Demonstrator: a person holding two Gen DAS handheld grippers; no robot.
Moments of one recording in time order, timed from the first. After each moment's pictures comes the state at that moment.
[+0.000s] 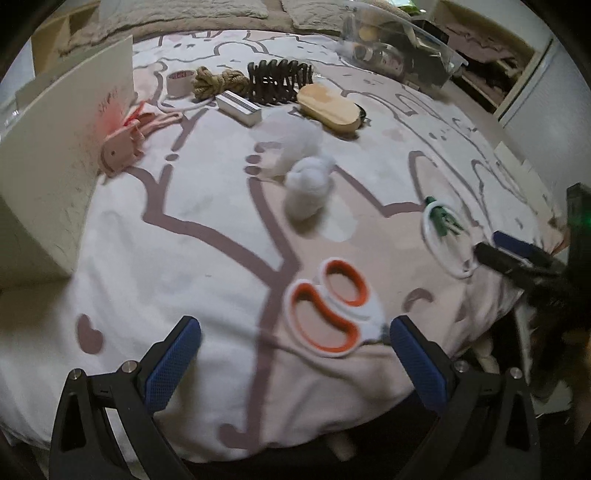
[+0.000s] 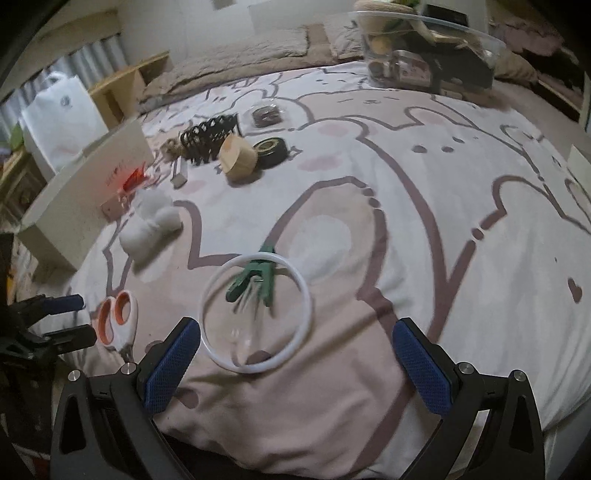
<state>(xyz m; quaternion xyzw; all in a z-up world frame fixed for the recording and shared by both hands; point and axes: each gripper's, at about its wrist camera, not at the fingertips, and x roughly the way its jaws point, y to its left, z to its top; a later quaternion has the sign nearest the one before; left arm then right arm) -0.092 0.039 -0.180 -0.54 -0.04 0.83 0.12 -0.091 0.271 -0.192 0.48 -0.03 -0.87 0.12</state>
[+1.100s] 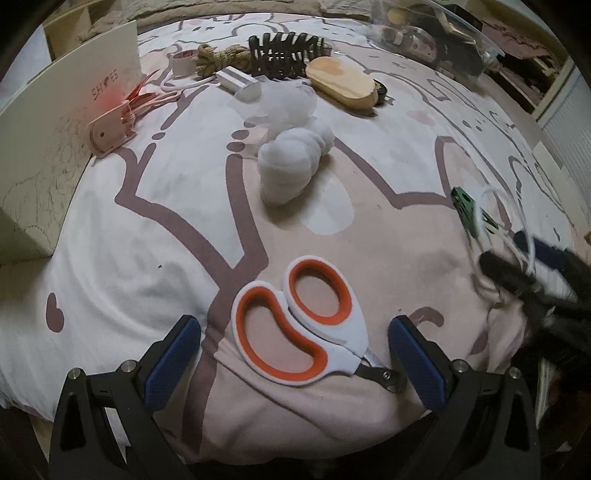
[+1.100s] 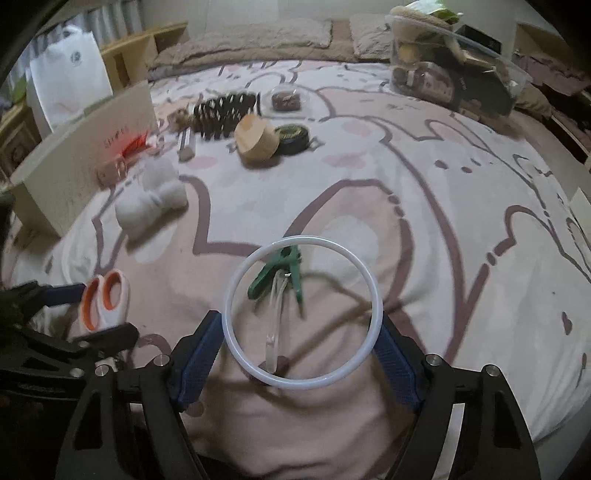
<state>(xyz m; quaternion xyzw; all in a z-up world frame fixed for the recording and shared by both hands) -0.101 0.077 -0.202 -0.56 -0.02 0.83 0.05 -0.091 0.252 -0.185 0.47 0.03 -0.87 0.12</state>
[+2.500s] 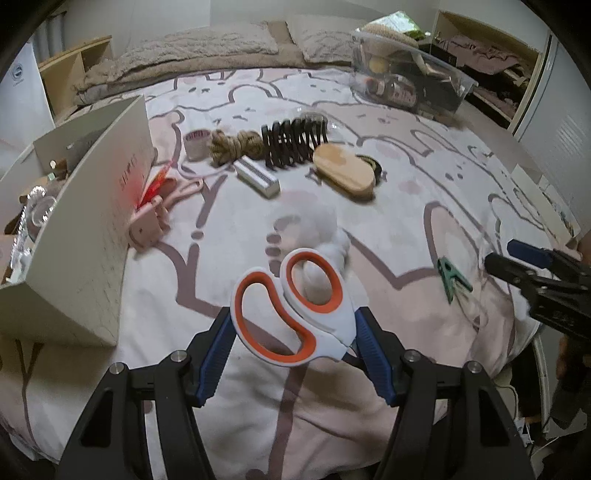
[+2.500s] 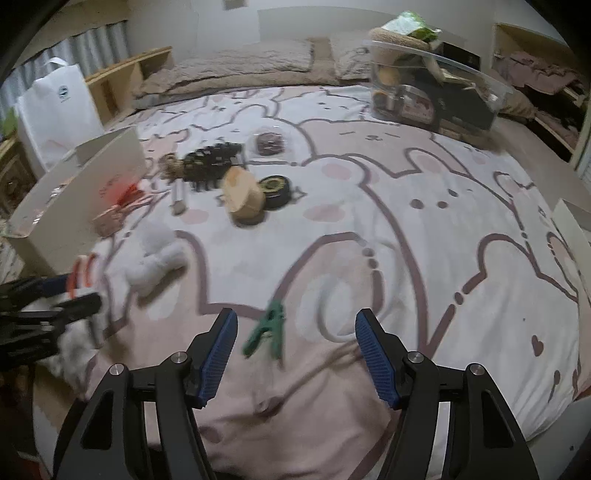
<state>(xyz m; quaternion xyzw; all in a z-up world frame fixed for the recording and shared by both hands) -0.126 0.036 -0.138 -0.48 0.00 0.87 0.09 -0.115 0.259 -0.152 0.46 0.01 -0.89 0.08</state>
